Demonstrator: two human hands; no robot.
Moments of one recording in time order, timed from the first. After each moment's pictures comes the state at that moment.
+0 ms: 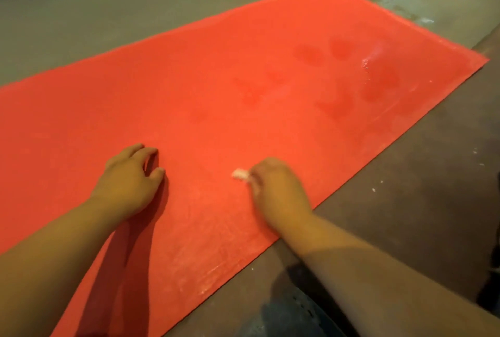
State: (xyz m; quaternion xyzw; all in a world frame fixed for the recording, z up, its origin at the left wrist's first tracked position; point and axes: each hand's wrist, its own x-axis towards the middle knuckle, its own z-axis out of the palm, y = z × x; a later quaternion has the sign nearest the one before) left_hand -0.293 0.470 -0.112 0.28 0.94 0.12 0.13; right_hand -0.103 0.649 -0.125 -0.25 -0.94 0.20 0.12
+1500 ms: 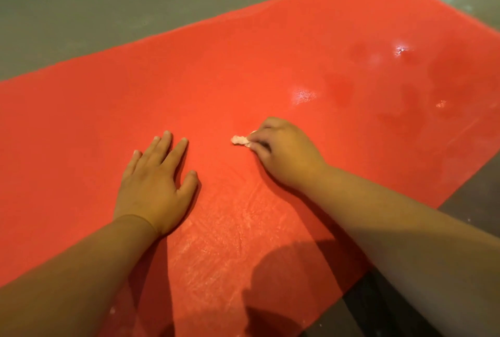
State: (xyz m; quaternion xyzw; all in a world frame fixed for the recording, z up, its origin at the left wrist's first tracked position) left_hand -0.331 0.457 -0.144 0.34 0.94 0.09 0.02; right_hand -0.230 0.674 -0.120 -0.12 -0.96 0.21 0.11
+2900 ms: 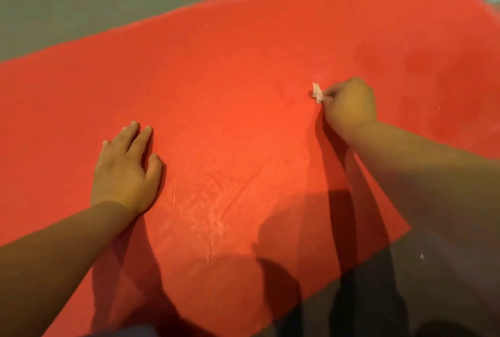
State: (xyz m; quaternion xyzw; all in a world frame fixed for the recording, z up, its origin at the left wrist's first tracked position) left_hand -0.350 0.468 -0.135 0.24 0.96 0.13 0.00; right_hand -0.239 0.830 -0.101 -0.35 -0.93 0.12 0.07
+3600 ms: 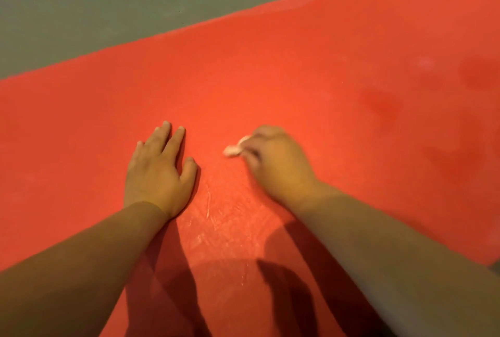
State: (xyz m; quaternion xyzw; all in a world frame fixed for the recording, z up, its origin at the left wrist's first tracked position) left_hand -0.363 0.468 -0.139 0.23 0.97 0.10 0.01; right_hand -0.279 0.663 -0.121 -0.05 -0.97 0.23 0.08
